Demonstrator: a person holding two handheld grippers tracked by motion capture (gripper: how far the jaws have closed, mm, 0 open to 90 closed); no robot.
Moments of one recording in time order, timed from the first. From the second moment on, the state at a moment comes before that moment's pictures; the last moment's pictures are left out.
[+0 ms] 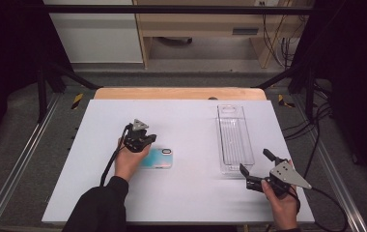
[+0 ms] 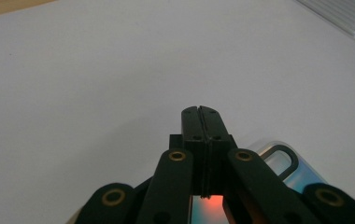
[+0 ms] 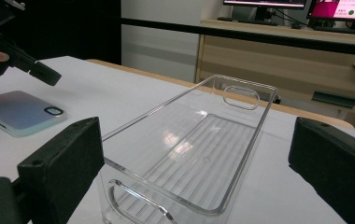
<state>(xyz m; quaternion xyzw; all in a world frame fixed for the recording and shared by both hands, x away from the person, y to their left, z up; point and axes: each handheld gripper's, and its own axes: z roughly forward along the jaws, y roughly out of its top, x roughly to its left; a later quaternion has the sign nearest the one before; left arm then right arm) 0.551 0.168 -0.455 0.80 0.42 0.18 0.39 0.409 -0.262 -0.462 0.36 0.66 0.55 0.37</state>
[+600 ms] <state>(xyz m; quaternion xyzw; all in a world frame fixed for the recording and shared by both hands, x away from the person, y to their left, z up) 0.556 0.174 -0.466 0.82 0.43 0.17 0.35 0.409 -0.263 -0.462 0.36 0.66 0.55 0.36</state>
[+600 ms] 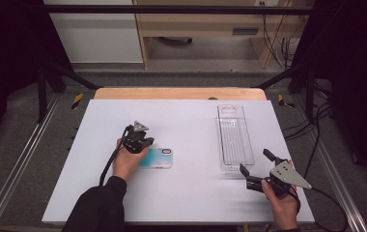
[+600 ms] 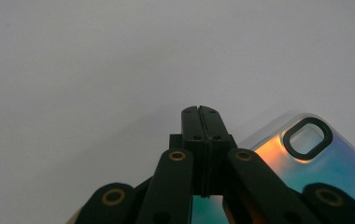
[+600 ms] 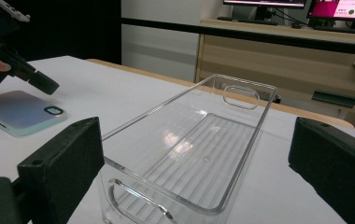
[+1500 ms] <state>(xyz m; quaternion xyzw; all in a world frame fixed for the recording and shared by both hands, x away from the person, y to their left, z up) 0.537 0.186 -0.473 0.83 0.42 0.15 0.34 0.410 -0.262 -0.463 0.36 0.66 0.55 0.36</state>
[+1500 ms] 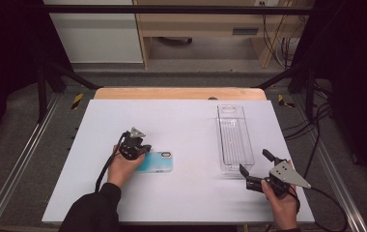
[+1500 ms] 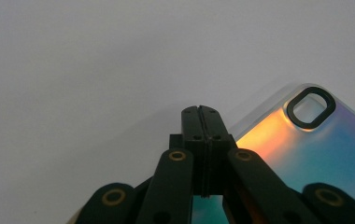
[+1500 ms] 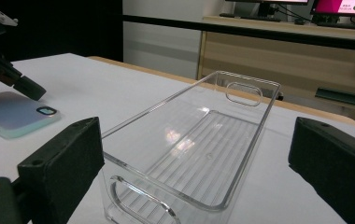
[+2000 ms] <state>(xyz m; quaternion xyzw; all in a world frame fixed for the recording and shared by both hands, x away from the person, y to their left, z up) 0.519 0.194 -0.474 0.83 0.42 0.14 0.34 0.410 -0.261 -0.465 0.36 0.66 0.55 0.36</state>
